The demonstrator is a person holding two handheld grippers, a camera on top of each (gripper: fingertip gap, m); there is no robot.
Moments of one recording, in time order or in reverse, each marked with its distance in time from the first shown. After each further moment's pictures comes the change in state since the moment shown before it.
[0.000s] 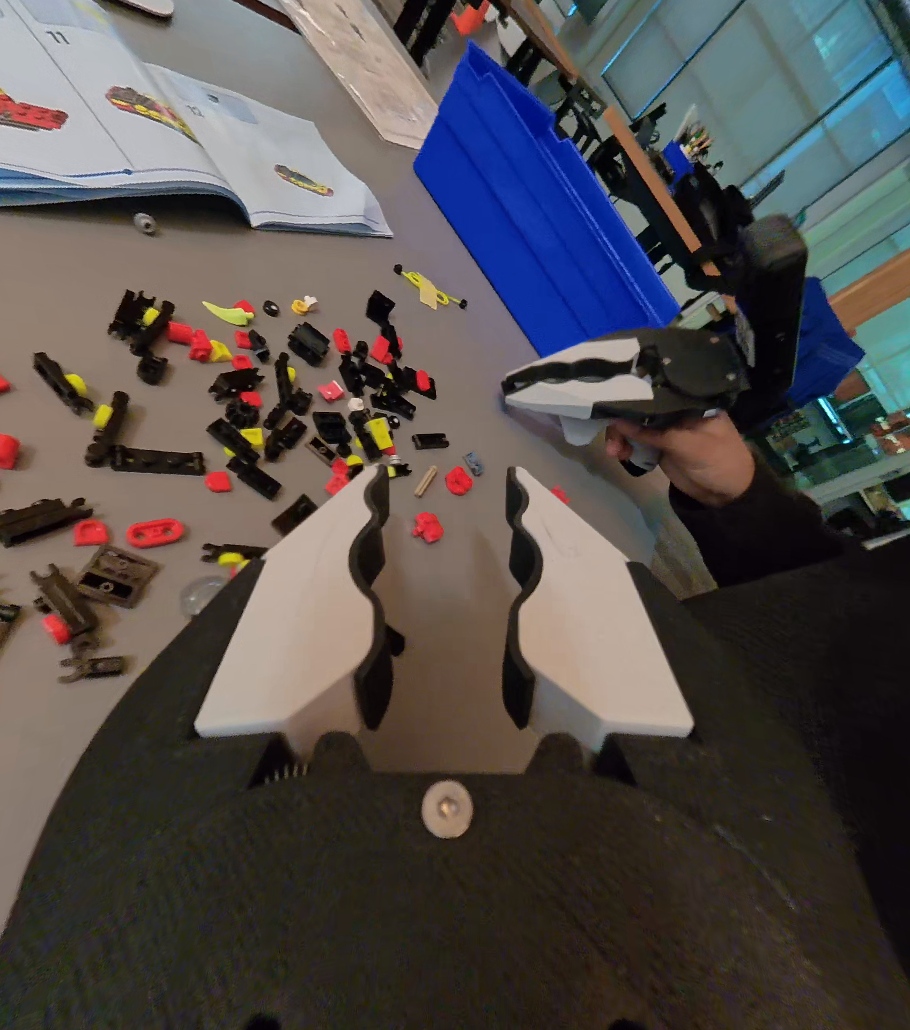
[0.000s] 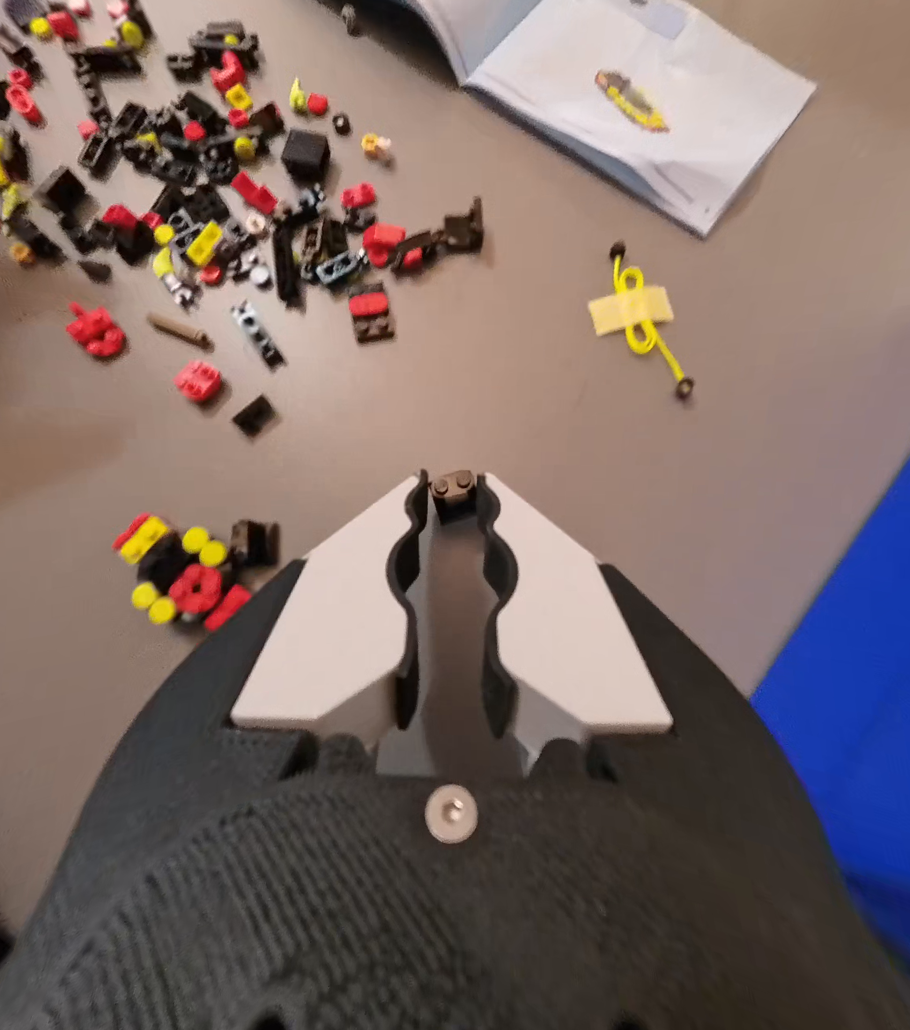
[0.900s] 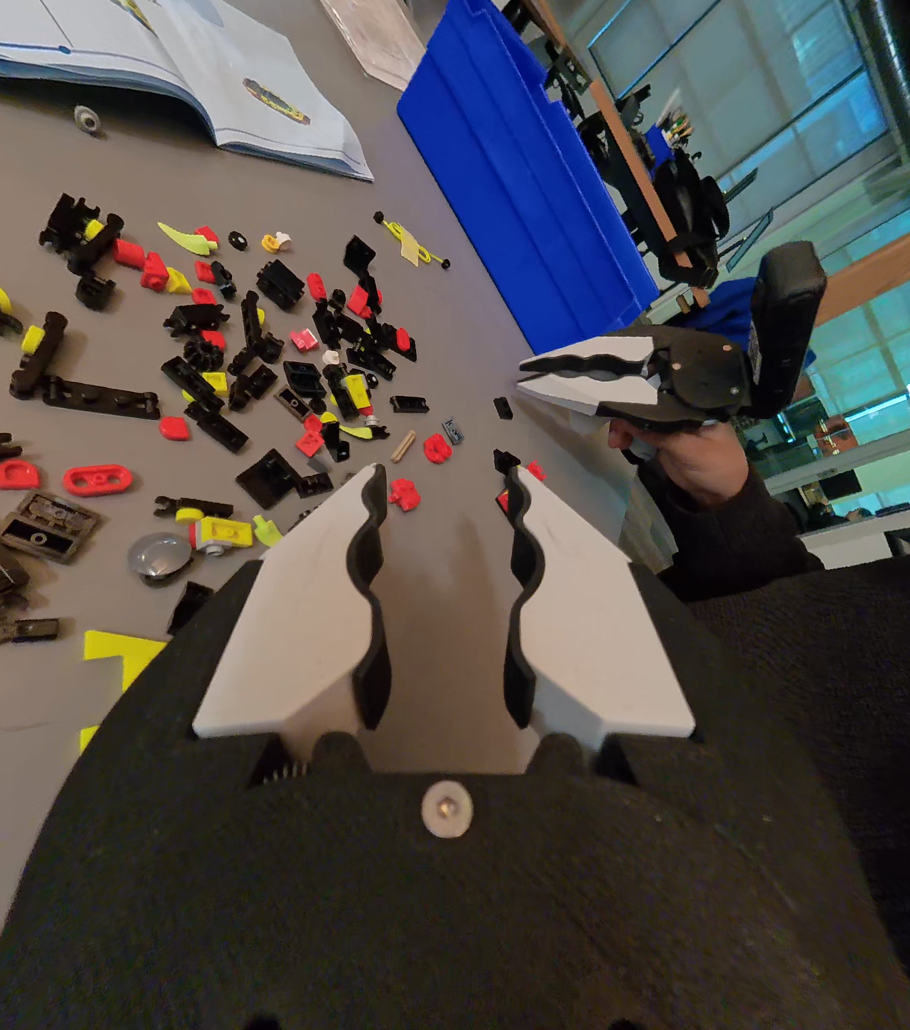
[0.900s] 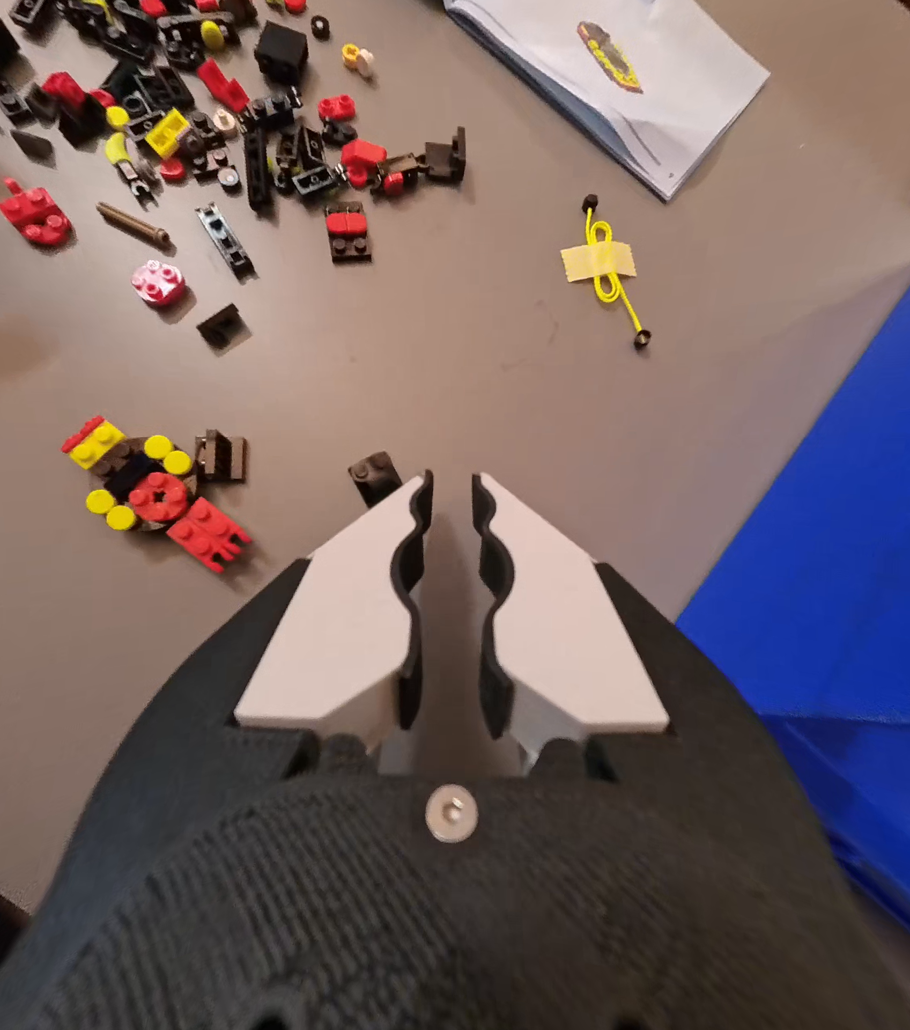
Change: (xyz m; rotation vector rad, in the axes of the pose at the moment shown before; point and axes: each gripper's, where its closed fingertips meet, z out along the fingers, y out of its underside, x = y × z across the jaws) left arm 0.005 0.016 0.002 -0.049 0.047 -0.084; right arm 0.008 0.020 -0.022 -0.049 0.087 -0.107
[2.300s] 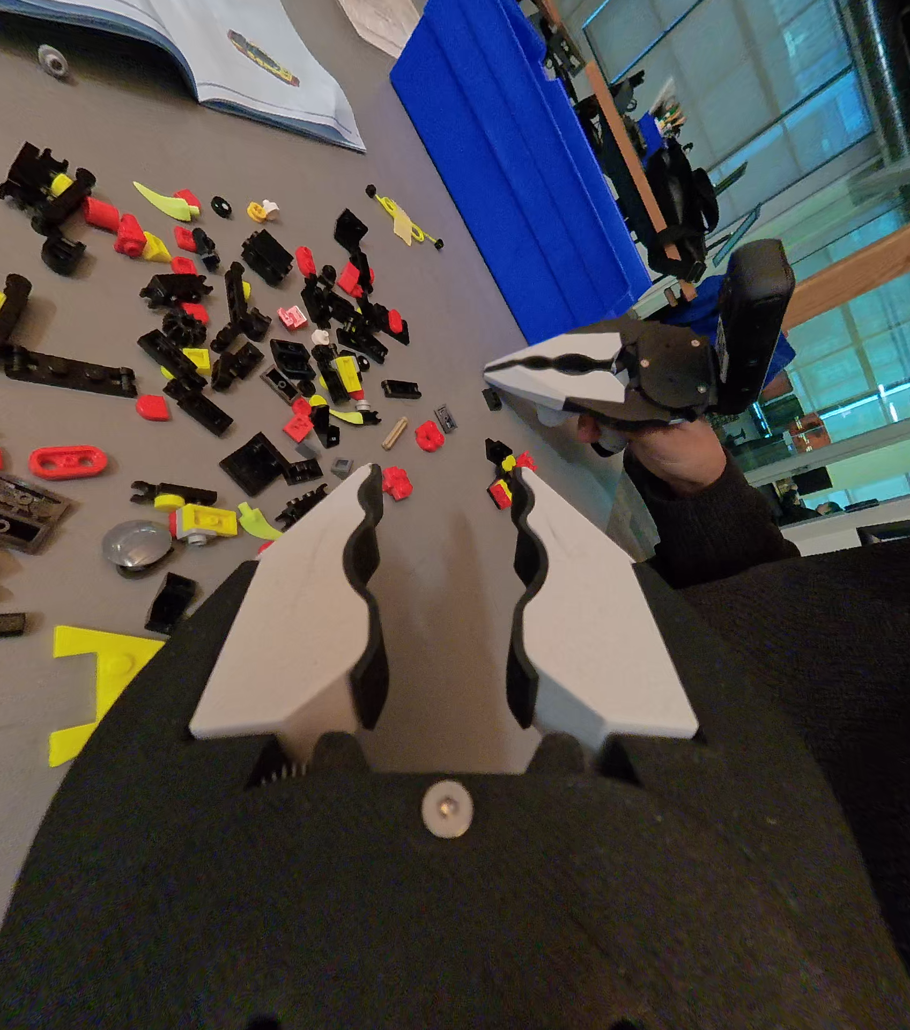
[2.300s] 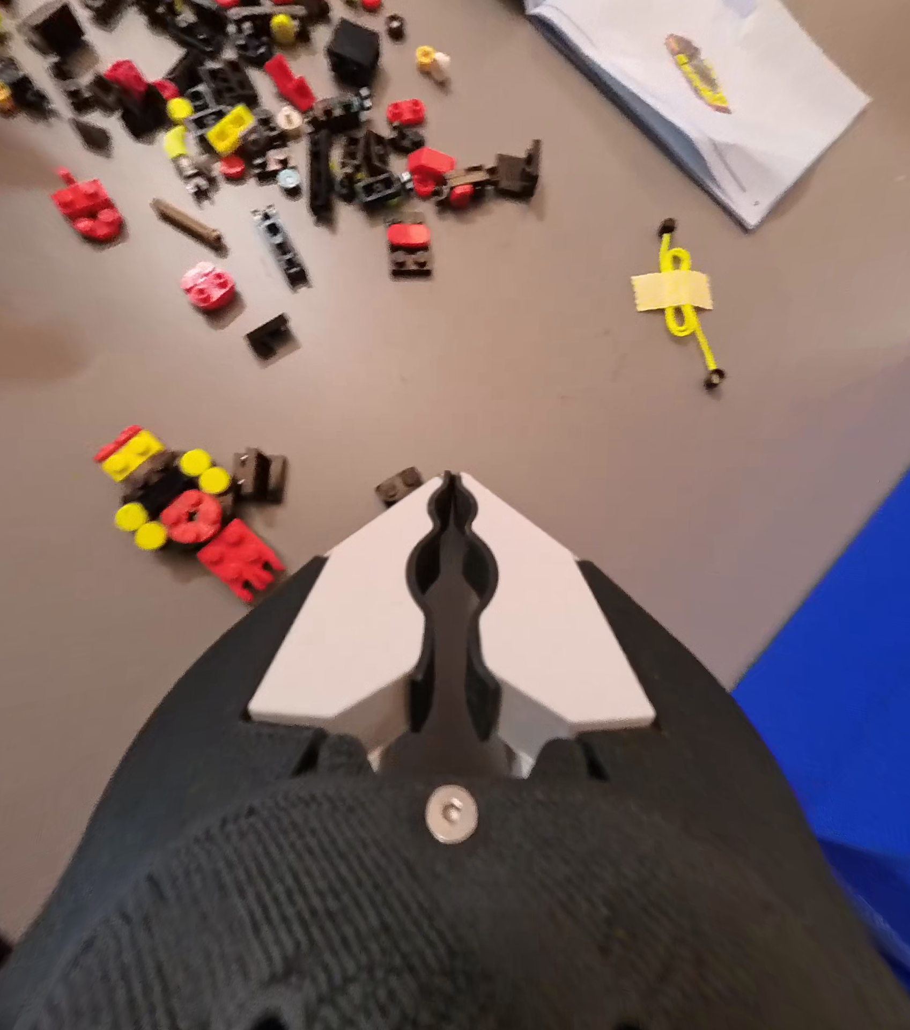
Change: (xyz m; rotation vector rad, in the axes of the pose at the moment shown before) left arm 0.001 0.006 0.003 -0.029 0.023 -0.037; right arm -0.018 -0.005 0.017 0.005 -0.064 -0.050
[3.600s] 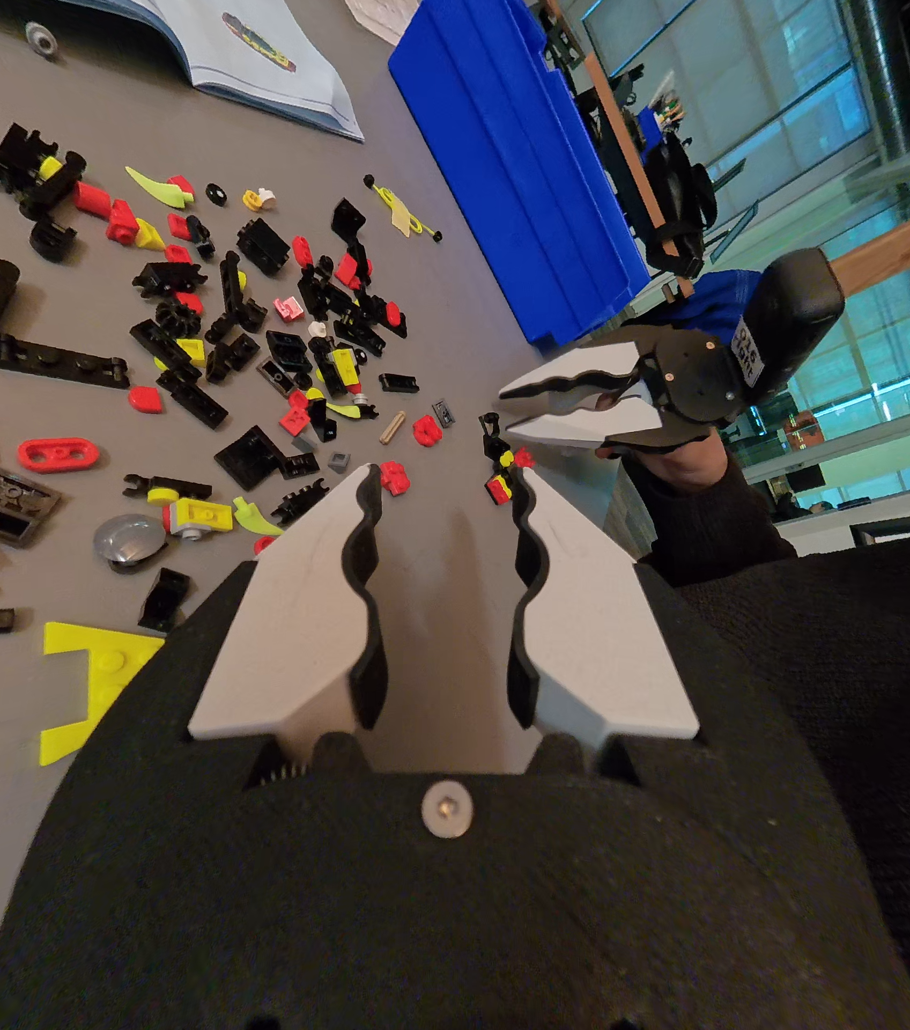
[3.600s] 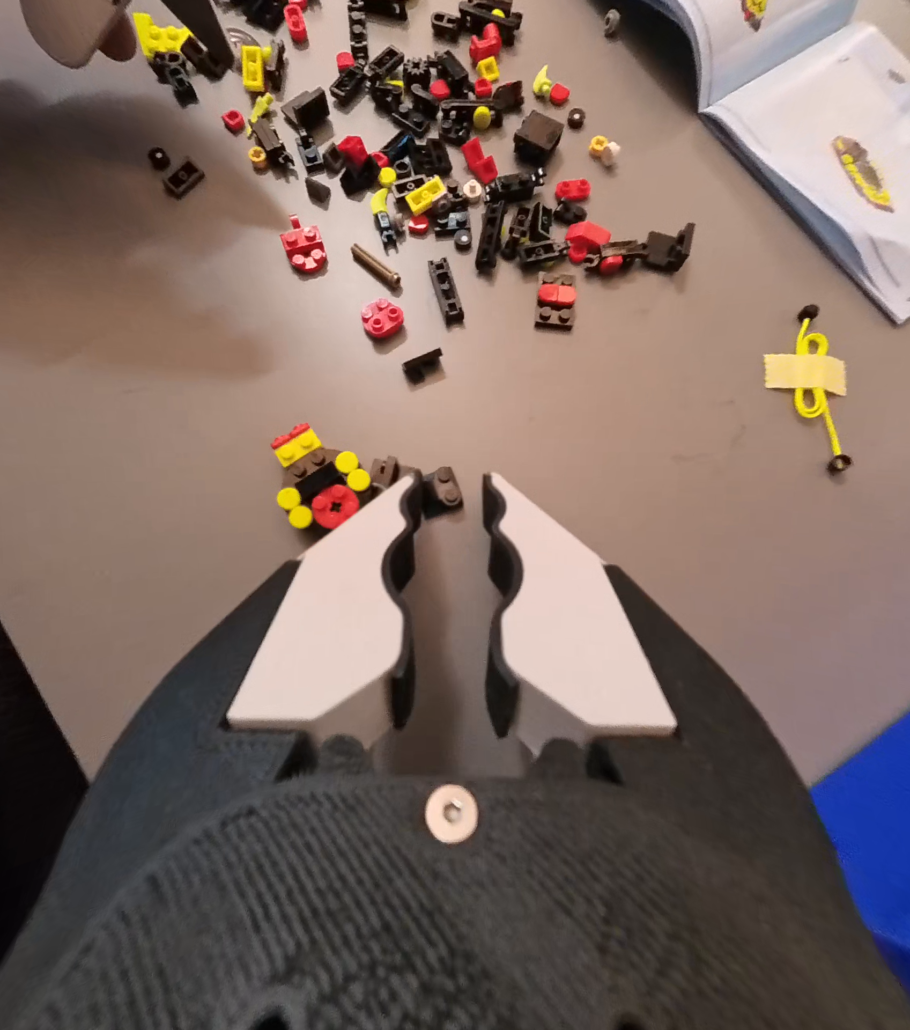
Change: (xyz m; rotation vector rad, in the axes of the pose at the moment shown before) left arm 0.000 0.002 0.001 -0.010 0.005 -0.010; right arm -0.043 -0.013 -0.013 0.070 -0.226 -0.081
